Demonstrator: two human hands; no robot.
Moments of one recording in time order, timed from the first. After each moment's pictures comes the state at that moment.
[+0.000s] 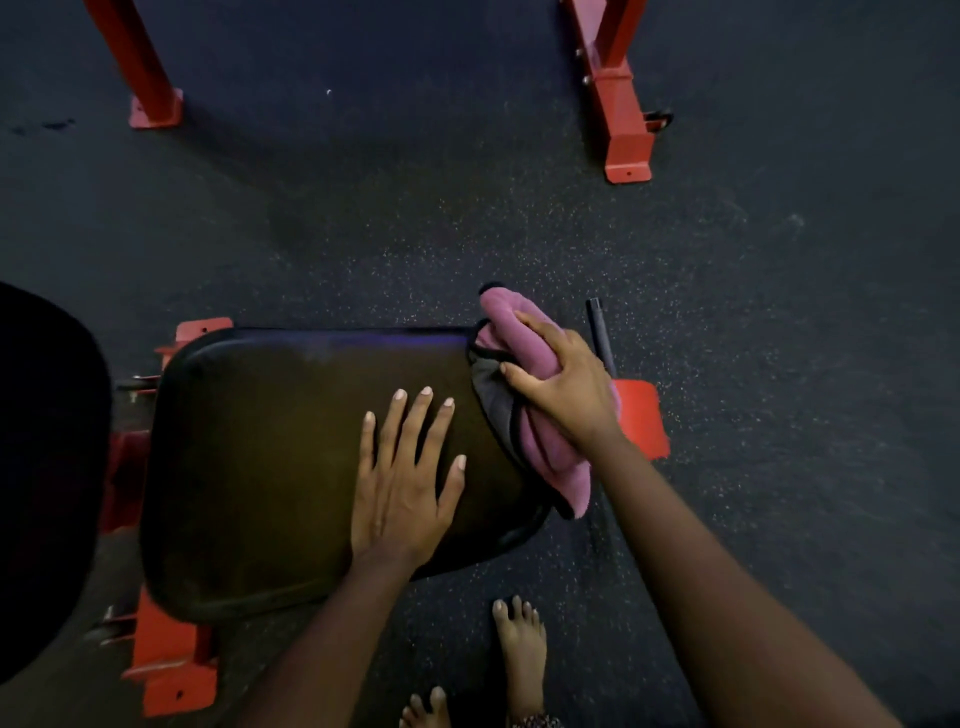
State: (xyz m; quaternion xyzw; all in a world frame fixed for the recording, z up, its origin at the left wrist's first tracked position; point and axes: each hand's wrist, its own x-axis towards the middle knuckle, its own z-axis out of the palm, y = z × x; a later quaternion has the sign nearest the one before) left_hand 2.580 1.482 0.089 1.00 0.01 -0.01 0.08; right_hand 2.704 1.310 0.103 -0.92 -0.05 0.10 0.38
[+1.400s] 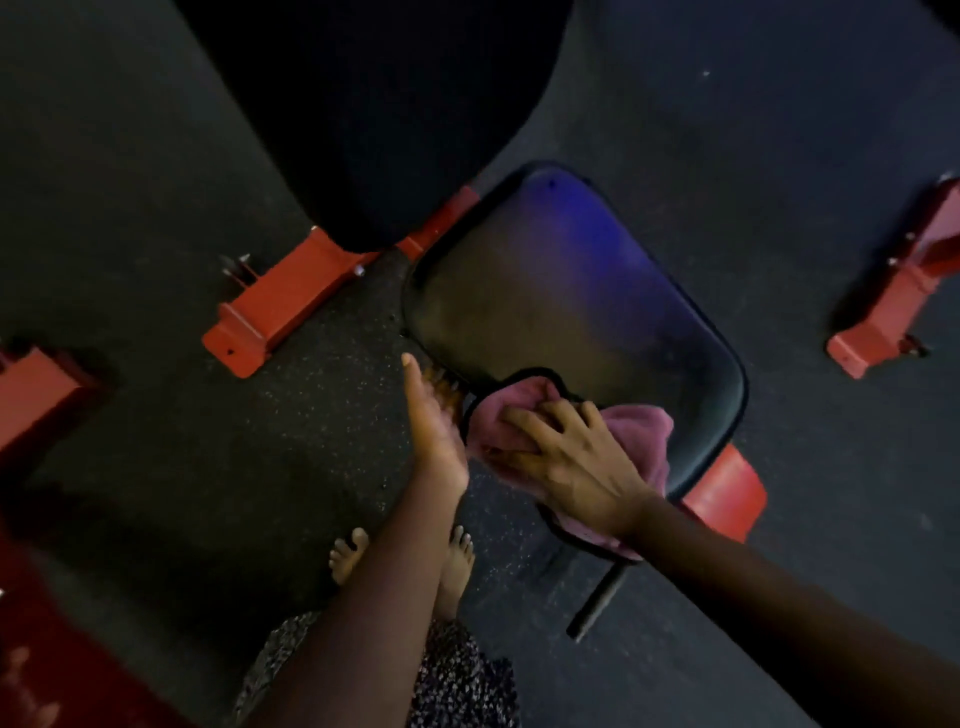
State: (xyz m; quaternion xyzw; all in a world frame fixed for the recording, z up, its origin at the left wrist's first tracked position) left_hand 2.460 1.506 0.110 0.11 0.54 0.23 0.80; right_hand 2.579 1.399 0.132 -0.60 -0.80 0.03 -0.06
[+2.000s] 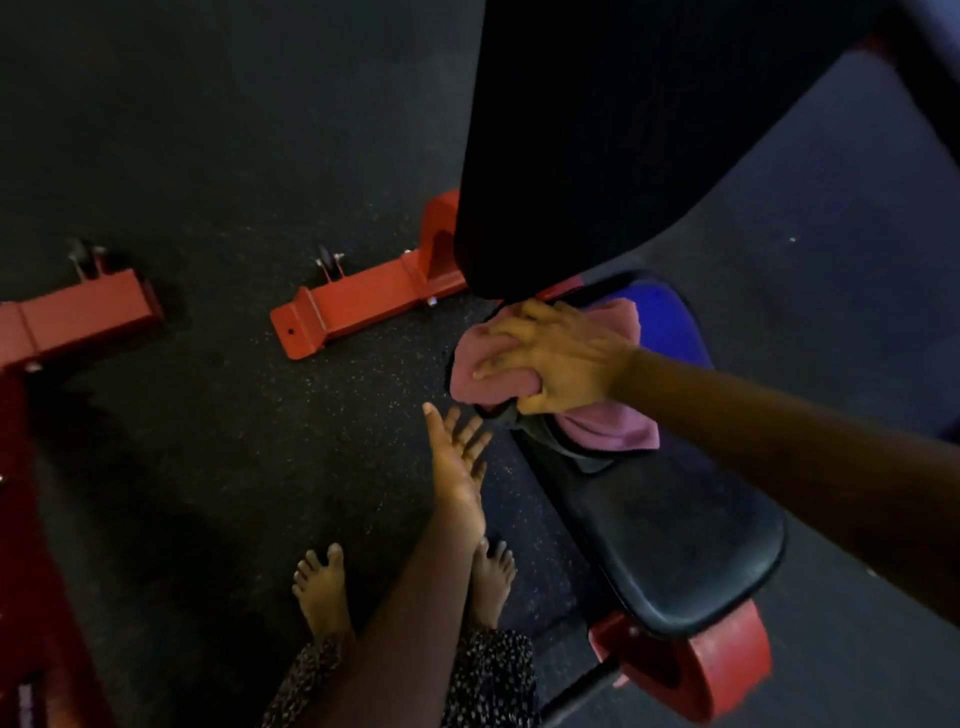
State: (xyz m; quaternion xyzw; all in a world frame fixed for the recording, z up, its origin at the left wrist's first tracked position) left_hand 2.446 1.518 0.106 0.00 0.58 0.31 0.75; right_hand 2.595 1.604 0.164 -0.41 -0.88 0.15 -0.20
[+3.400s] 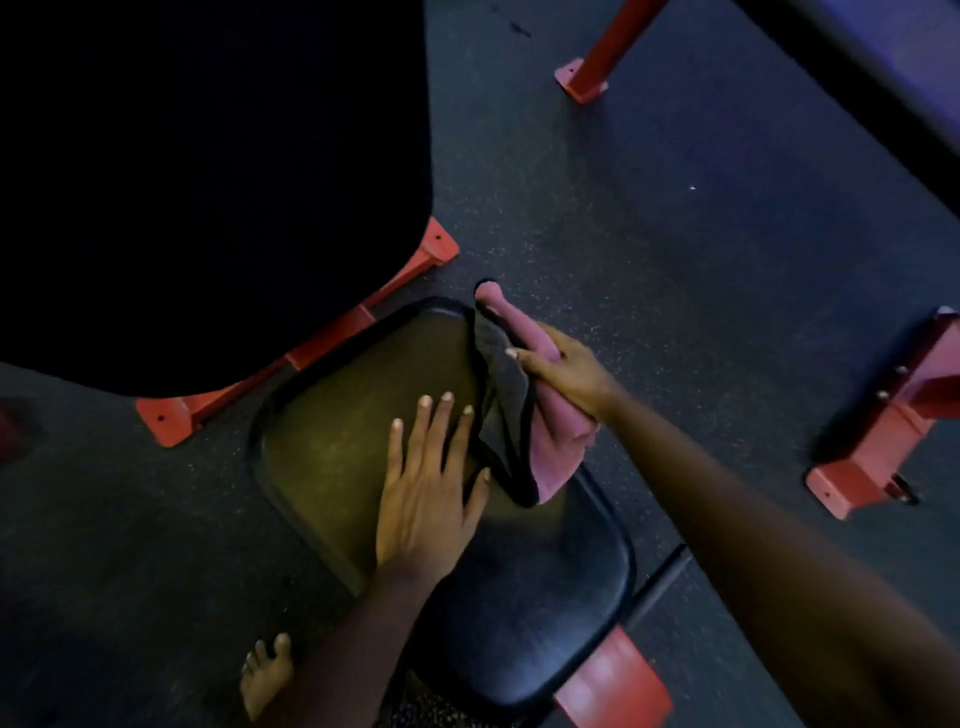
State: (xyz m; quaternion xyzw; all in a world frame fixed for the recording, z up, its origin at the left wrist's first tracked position) left_hand 2.609 1.501 0.094 0.87 0.47 0.03 0.11; right_hand 2.829 1.547 0.121 -0.73 -0.43 0.49 0.21
